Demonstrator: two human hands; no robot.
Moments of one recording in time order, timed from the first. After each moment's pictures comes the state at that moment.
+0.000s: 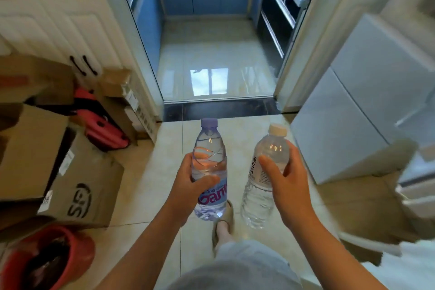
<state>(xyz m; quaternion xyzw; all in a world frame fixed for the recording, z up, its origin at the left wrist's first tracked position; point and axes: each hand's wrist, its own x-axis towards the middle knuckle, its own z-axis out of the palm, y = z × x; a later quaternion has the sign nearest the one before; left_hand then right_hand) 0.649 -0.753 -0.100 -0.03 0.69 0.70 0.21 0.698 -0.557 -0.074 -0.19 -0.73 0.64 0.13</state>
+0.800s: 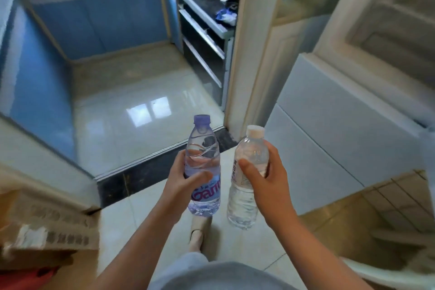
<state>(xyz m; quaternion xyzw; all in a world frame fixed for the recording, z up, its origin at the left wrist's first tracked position) 0.253 -0.539 -0.087 0.12 0.65 0.68 0.31 0.369 -0.395 -0.060 -0.29 -0.69 0.61 0.25</state>
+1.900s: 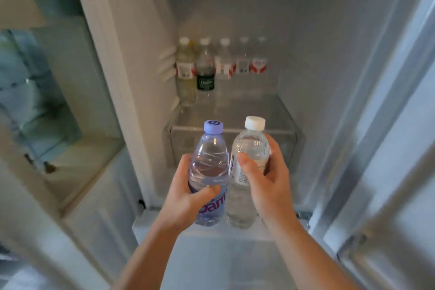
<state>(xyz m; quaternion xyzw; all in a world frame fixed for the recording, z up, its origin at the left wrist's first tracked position) 0.162 0.026 0.058 0.55 0.41 0.55 0.47 0.323 0.024 0.084 -0.38 -0.53 0.36 0.67</state>
